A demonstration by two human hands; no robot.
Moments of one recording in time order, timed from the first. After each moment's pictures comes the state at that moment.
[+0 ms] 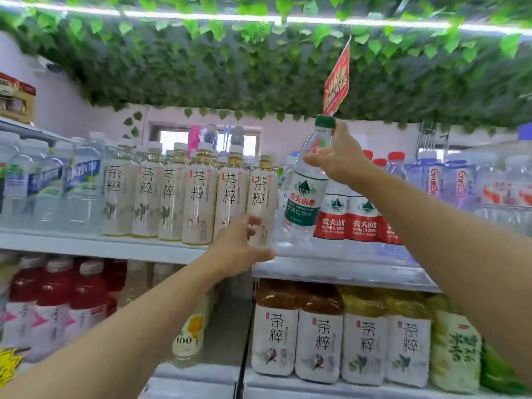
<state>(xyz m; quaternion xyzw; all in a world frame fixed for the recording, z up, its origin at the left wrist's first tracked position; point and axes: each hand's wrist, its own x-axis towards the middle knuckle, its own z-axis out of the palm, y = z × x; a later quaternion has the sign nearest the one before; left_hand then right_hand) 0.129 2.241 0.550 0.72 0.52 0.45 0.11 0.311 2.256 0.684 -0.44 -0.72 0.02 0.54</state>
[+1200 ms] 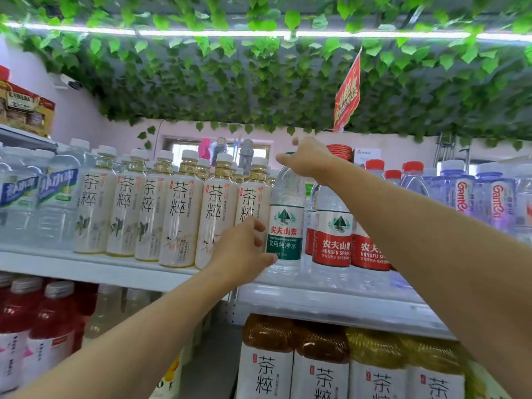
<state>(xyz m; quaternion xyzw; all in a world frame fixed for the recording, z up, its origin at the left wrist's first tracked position) 0.166 2.282 0.575 0.69 0.55 0.47 0.05 0.285 2.321 0.716 -0.49 -0.75 -0.04 0.44</state>
